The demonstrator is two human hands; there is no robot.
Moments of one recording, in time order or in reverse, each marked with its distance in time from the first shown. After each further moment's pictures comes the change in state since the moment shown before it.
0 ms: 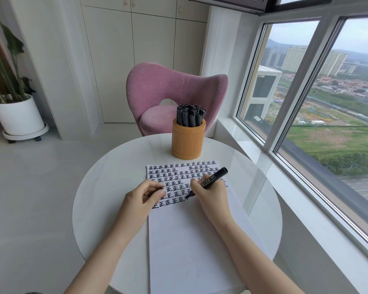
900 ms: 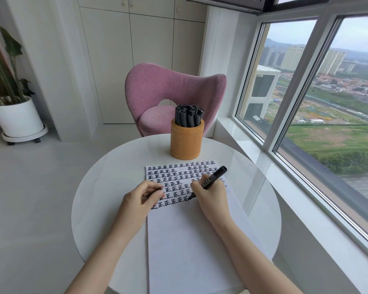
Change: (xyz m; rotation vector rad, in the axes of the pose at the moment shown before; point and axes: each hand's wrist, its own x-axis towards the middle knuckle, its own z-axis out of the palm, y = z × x) left_hand 0.001 -0.003 -0.001 -0.005 -0.001 -0.024; right_hand -0.001 -0.003 -0.002 0.014 0.009 0.010
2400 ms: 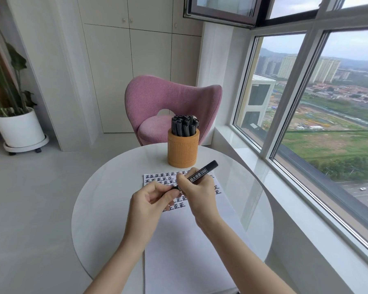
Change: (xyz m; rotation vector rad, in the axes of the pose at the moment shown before) left_hand -0.019 0.058 0.026 -0.340 0.083 0.035; right_hand -0.014 -0.055 0.003 0.426 -0.089 -0.026
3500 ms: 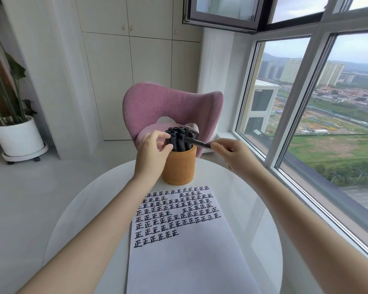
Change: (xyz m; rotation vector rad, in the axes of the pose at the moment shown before) left_hand 0.160 0.018 0.036 0.630 0.126 0.273; right_hand 0.138 -0.046 -0.092 -0.728 -0.147 -0.174
